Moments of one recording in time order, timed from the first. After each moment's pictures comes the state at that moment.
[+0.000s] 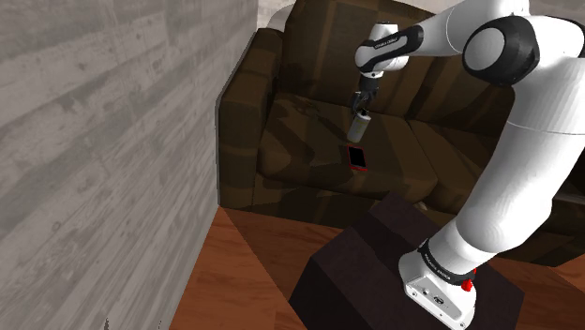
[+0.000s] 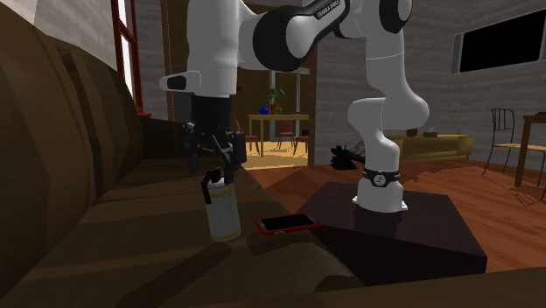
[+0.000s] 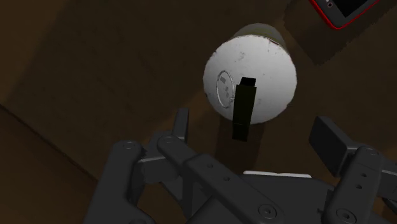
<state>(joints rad) -0.18 0.35 -0.29 -1.80 -0.04 2.14 -0.38</state>
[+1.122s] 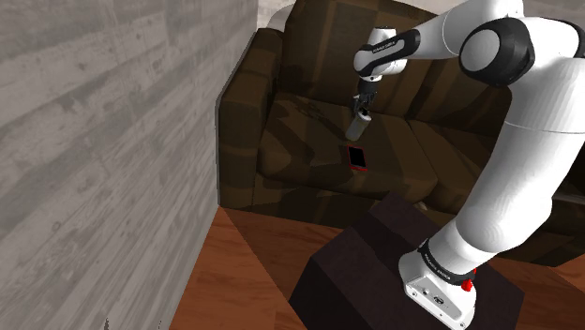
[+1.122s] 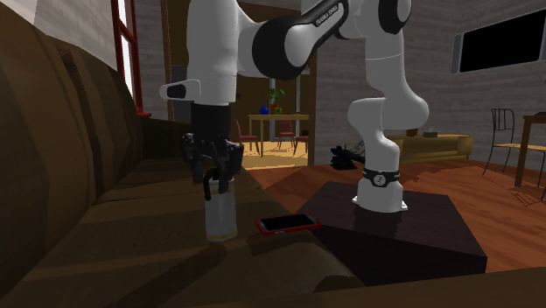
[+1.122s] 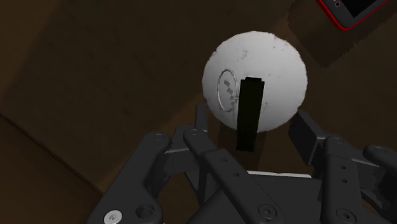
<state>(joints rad) -0.18 0.37 -0.29 -1.81 -0.03 2.17 -0.38</state>
